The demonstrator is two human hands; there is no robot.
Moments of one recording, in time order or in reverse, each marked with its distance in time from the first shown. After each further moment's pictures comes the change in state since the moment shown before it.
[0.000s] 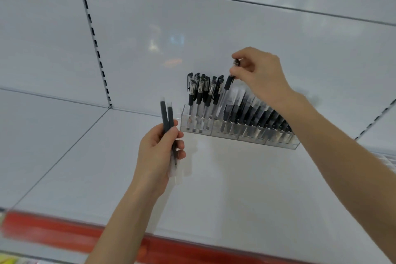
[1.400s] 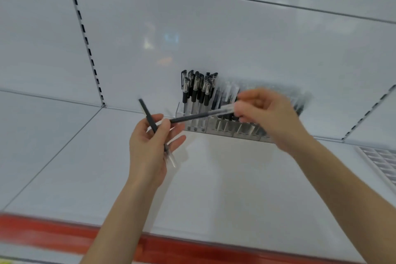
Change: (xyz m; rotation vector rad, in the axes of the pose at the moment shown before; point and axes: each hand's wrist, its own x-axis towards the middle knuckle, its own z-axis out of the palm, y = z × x) left_hand 0.010 -0.005 0.003 -0.158 0.056 0.071; right_hand -0.079 0.004 -0.010 0.552 -0.113 0.364
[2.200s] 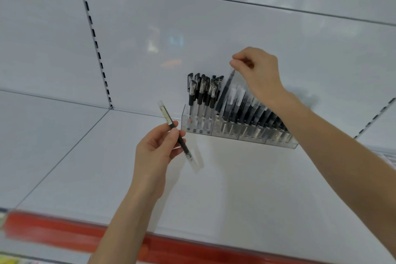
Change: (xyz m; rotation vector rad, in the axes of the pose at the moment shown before) left_hand -0.008 -0.002 -0.014 0.180 -0.045 0.005; right_hand 0.093 -0.012 0.012 -0.511 0.231 -0.474
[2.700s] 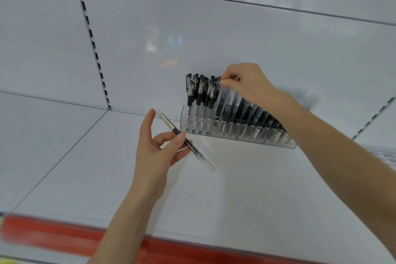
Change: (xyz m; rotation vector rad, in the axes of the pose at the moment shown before) left_hand -0.001 0.001 0.001 -0.046 -0.065 0.023; right_hand 0.000 0.007 0.006 -0.181 -0.365 -0.025
